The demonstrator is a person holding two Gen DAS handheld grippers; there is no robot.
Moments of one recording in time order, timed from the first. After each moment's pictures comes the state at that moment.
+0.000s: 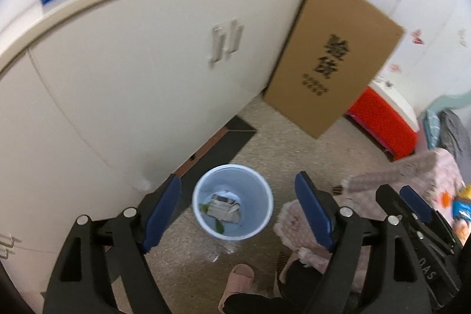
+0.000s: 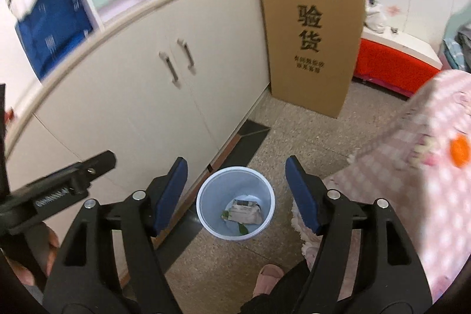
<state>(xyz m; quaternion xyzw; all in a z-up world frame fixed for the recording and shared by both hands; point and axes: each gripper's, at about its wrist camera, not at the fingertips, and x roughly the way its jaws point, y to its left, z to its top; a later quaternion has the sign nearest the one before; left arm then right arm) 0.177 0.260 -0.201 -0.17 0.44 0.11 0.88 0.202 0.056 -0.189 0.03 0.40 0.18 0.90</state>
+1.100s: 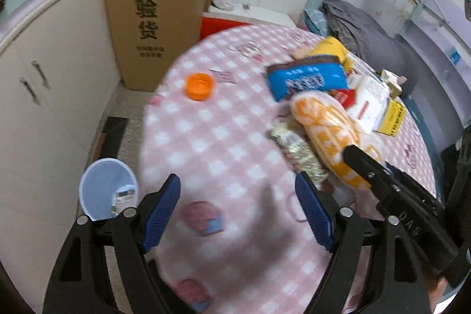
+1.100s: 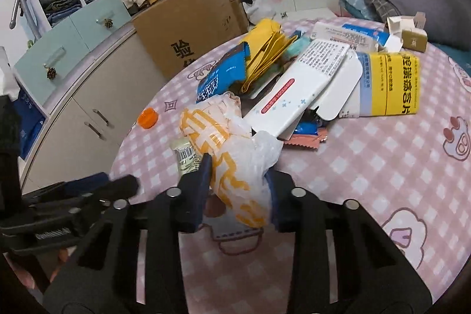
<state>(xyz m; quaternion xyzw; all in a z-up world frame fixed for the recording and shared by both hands) 0.160 -0.083 -0.180 -0.02 0.49 -0.17 0.85 0.096 -0.264 -0.173 0.16 0.36 0.02 0.92</state>
